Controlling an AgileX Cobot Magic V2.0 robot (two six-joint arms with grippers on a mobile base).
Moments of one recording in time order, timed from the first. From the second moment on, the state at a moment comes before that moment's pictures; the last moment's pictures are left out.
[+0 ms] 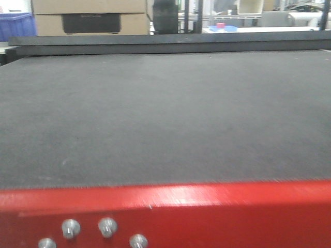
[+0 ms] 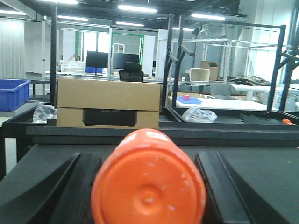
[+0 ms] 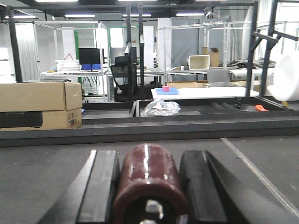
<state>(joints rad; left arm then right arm) -0.19 0.36 -0.59 -0.12 0.12 0.08 -0.02 0.38 -0.71 0.11 0.27 -0.02</state>
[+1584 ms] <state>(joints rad) -0.19 0.36 -0.59 -0.12 0.12 0.08 -0.02 0.38 -0.71 0.11 0.27 -0.02</state>
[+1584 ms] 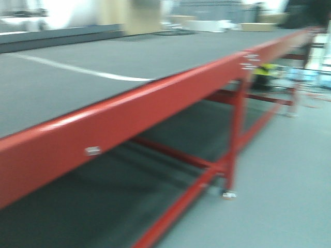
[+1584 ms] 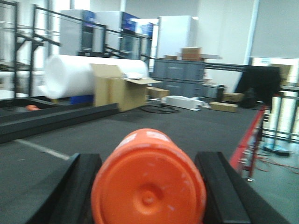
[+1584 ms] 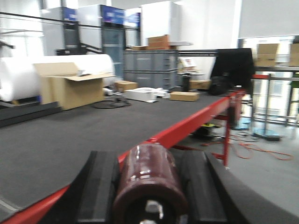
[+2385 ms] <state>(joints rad) -0.19 0.36 -0.59 -0.12 0.12 0.08 -0.02 0.38 -0.71 0.11 0.27 -0.02</state>
